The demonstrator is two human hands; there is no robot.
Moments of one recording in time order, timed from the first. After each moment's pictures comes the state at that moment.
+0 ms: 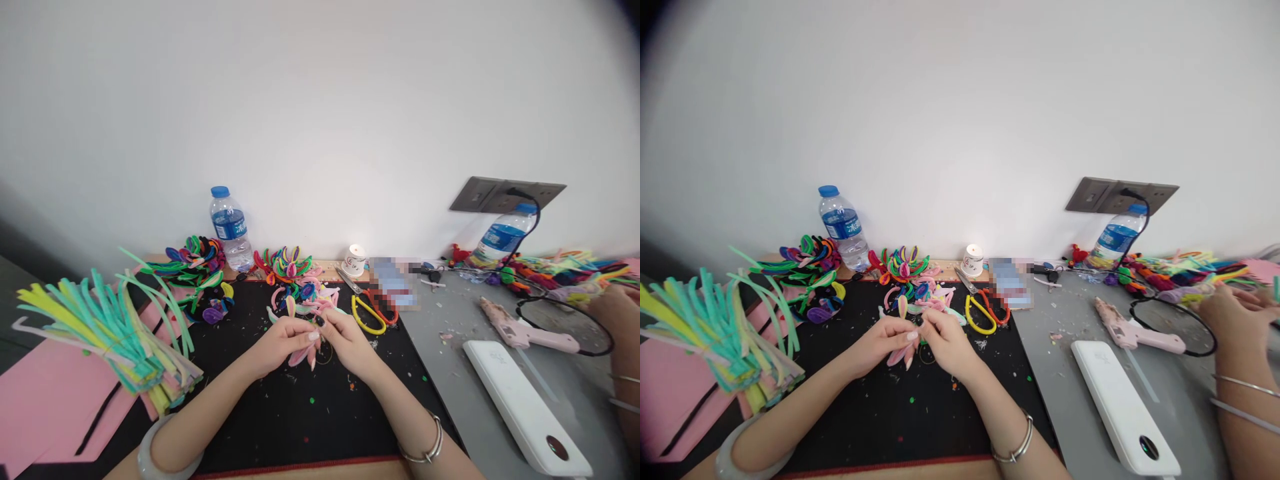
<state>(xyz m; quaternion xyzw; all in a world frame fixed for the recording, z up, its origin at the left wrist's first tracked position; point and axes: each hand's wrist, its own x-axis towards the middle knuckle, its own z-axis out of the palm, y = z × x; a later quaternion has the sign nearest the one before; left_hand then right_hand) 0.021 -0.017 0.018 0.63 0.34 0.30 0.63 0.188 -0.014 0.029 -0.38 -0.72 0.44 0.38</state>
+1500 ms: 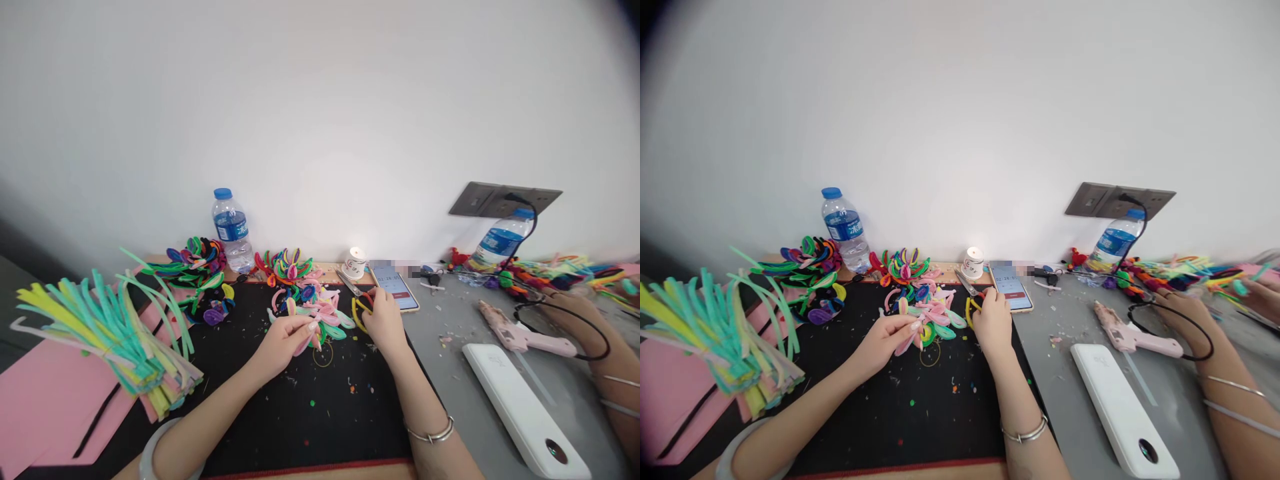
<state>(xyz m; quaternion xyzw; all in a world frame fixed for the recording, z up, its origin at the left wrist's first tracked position) 0.026 -0.017 0.015 0.65 0.41 0.39 0.52 0.246 0.026 0.006 -0.71 -0.66 0.01 0.25</state>
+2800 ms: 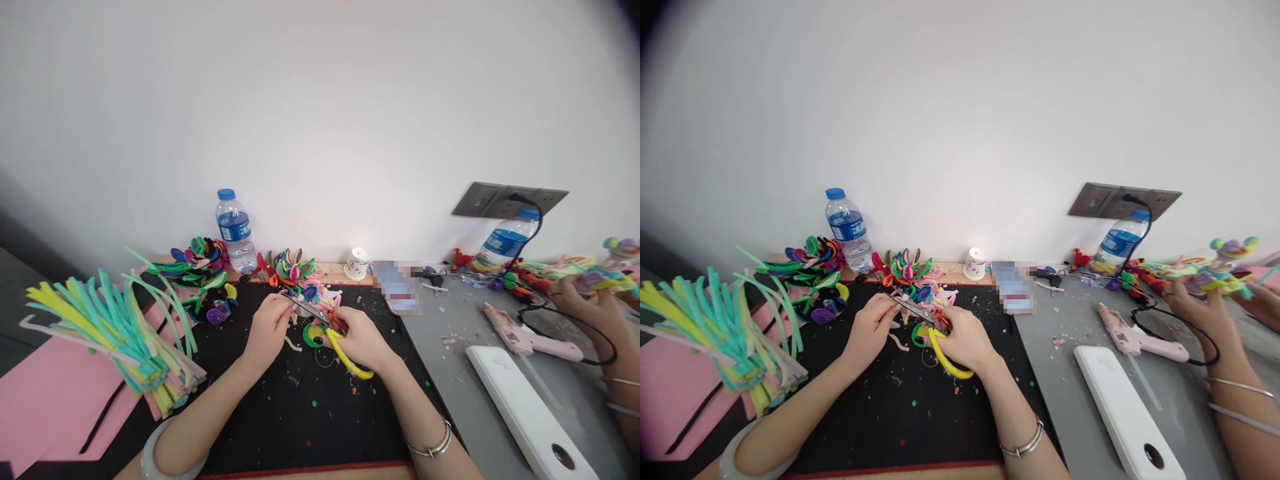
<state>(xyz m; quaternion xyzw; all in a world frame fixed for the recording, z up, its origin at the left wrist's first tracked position) 0.005 -0.004 0.012 0.72 0.48 0.47 0.16 0.208 -0.002 0.030 -0.52 -0.80 0.21 0.22</state>
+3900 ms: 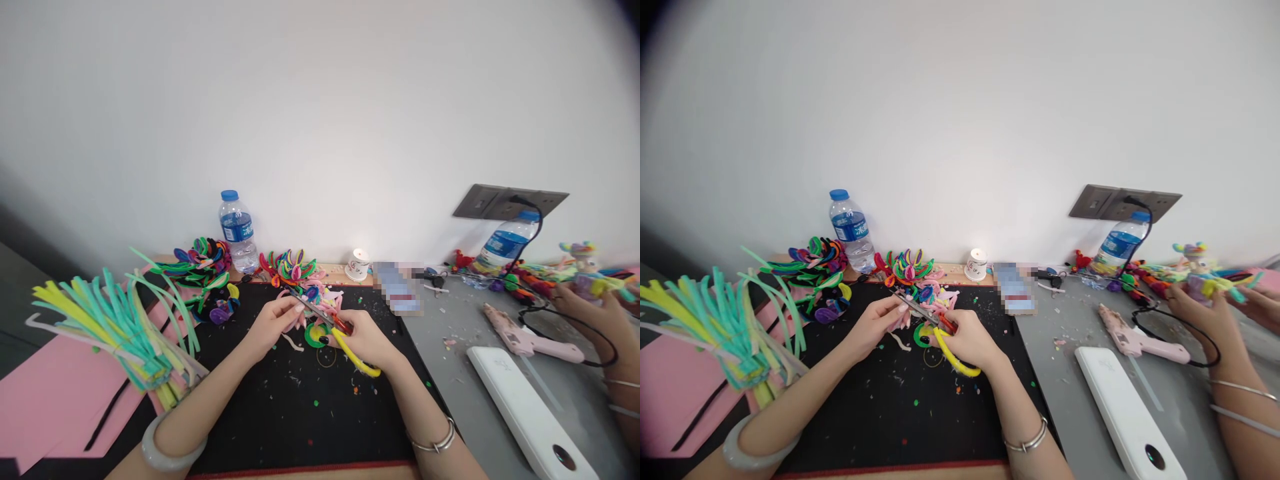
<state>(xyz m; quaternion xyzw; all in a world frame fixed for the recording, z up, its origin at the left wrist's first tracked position) 0.004 0.002 0.015 0.58 0.39 0.47 0.54 0.211 -0.001 0.035 -0.48 -0.77 0.36 0.24</state>
